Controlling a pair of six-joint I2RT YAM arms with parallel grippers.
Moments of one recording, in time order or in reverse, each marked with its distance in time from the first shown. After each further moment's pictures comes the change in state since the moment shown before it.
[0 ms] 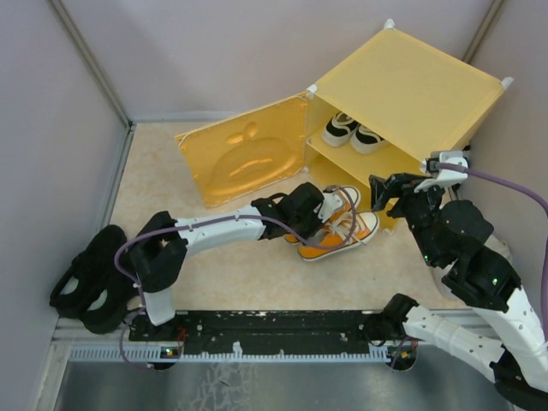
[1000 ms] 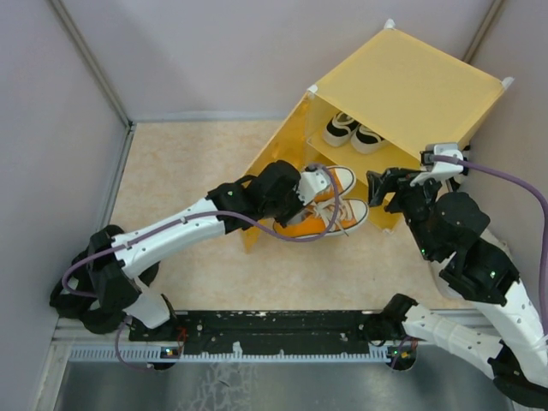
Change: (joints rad) left arm 0.008 -0.268 0.130 -0.256 -0.135 0.145; right arm 0.000 0.051 0.051 -0.018 0.005 -0.016
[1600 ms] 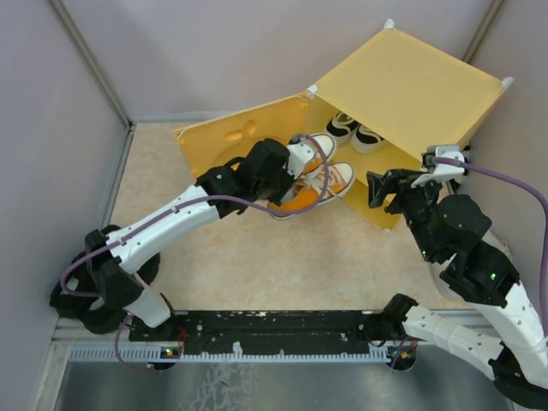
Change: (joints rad) left arm 0.118 -0.027 0.058 -0.059 -0.119 -0.078; right arm 0.000 -0.012 -0.017 0.021 -0.012 0.001
